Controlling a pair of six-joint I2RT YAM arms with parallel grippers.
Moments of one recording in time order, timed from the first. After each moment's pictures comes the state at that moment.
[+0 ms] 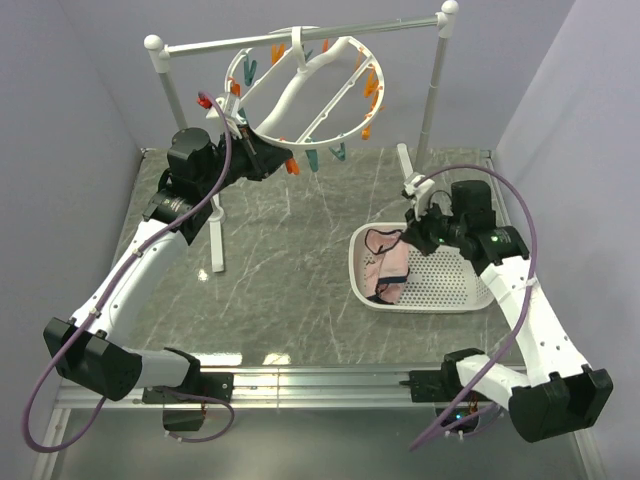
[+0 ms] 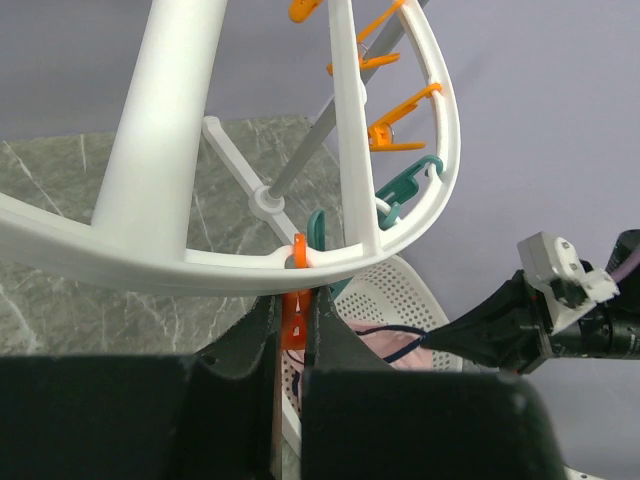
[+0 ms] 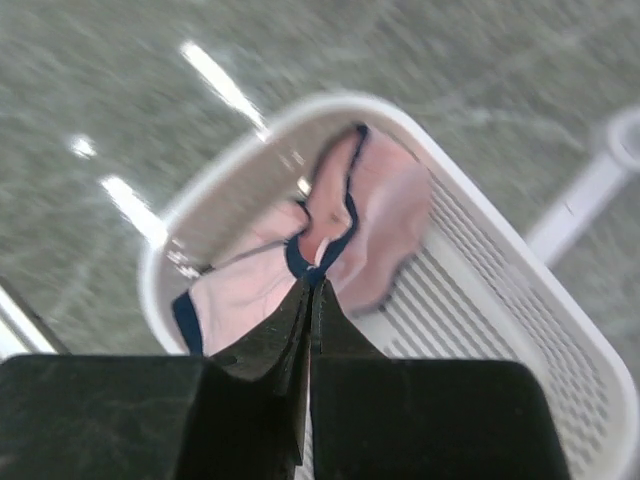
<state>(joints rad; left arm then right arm) -0.39 1.31 1.36 -0.09 0.36 -0.56 0.21 1.07 1.09 -0.72 -0.48 -0.40</state>
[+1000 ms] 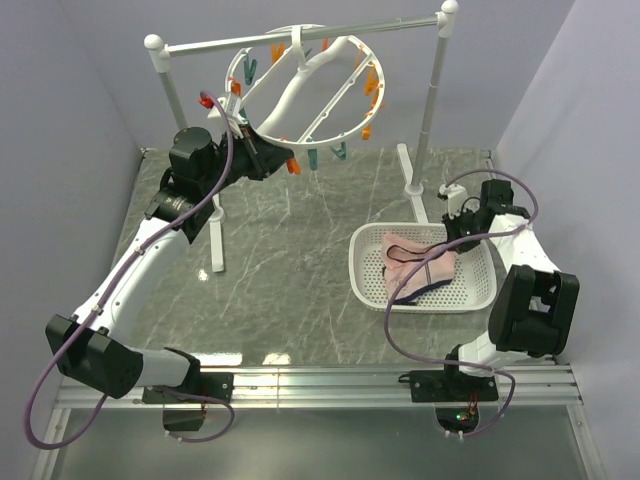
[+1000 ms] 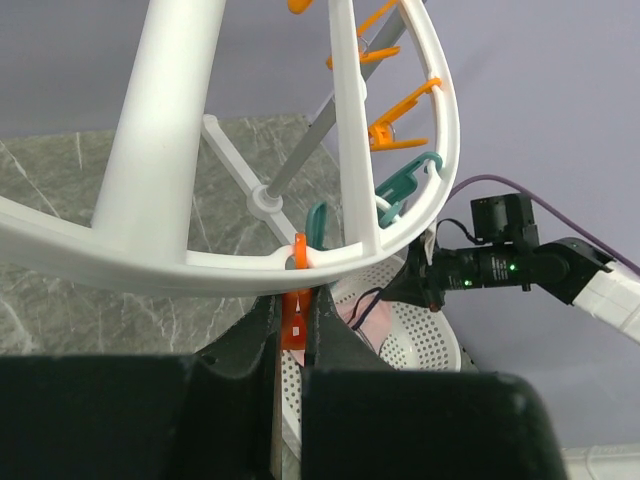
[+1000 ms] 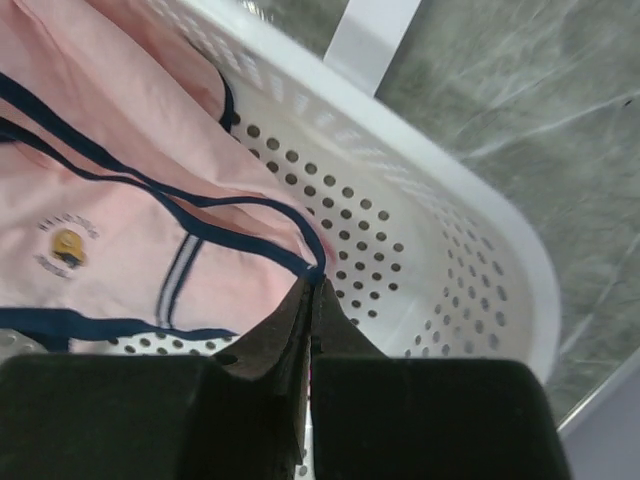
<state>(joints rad) -0.38 1.32 1.36 -0.08 0.37 -0.57 -0.21 1.52 1.07 -0.69 -0.38 -0.66</state>
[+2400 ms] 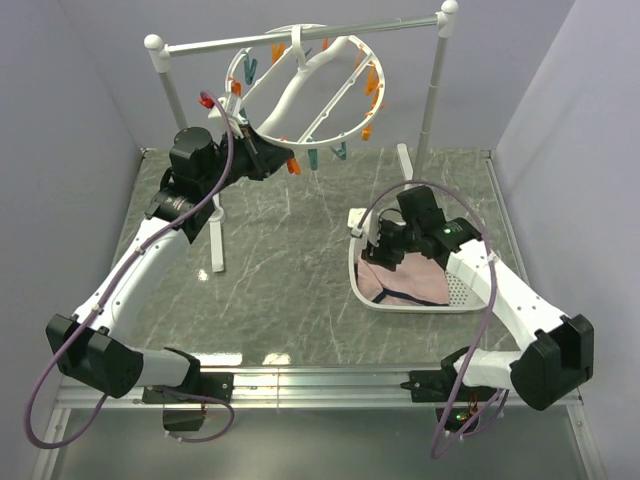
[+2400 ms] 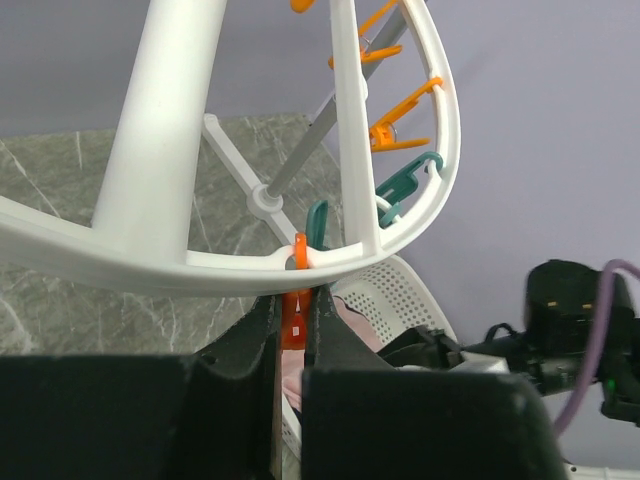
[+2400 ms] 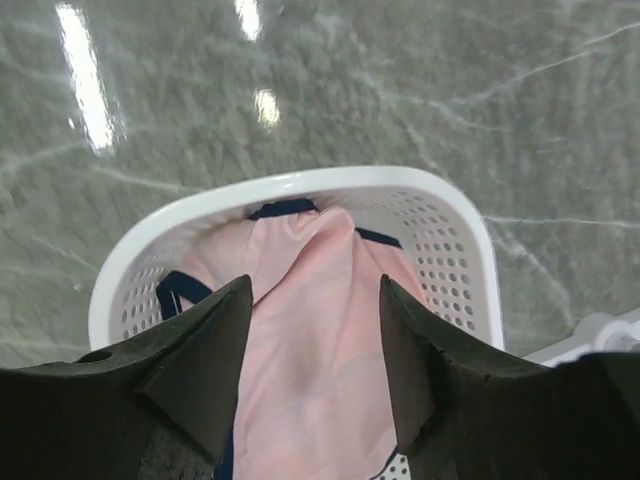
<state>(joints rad) -0.38 1.32 1.36 -0.08 0.37 -0.57 0.46 1.26 1.05 -0.69 -0.45 -0.89</state>
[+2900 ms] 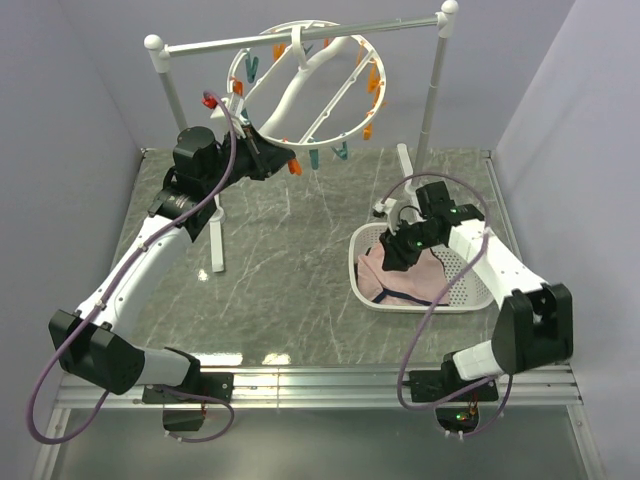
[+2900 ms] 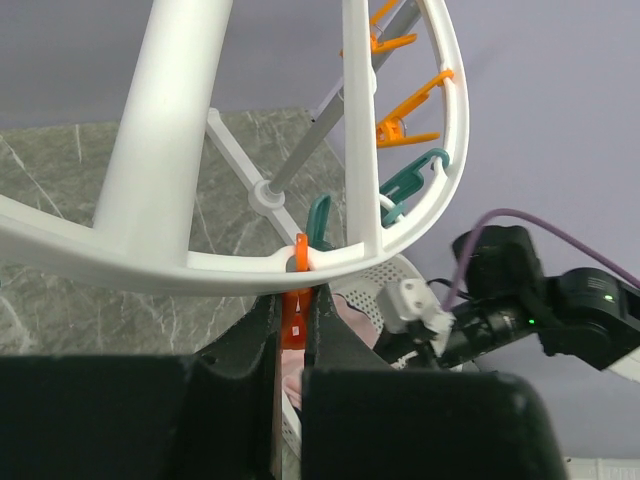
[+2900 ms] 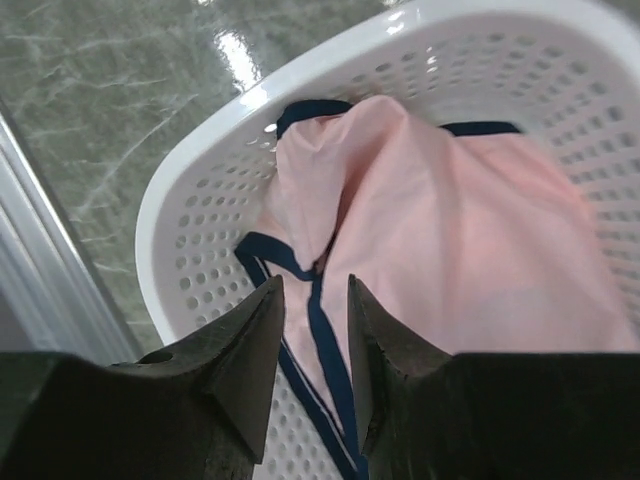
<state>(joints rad) -0.38 1.34 1.36 -0.07 0.37 -0.58 0.23 1.38 1.08 -0.84 -0.63 -0.66</state>
